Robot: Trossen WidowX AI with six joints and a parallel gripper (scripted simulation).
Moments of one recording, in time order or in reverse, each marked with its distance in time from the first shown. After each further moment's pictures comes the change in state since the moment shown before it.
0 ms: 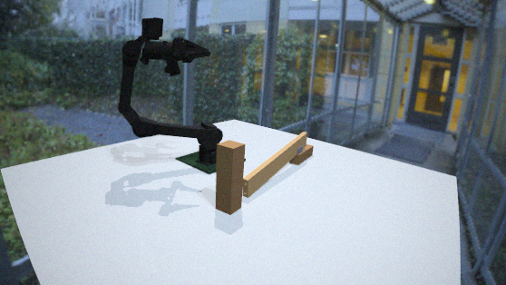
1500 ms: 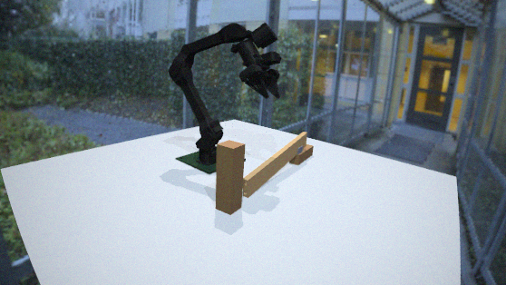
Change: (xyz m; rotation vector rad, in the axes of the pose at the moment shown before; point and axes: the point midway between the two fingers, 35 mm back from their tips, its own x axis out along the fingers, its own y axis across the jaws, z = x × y) arm 0.225 0.018 0.095 -2.520 -0.678 -1.253
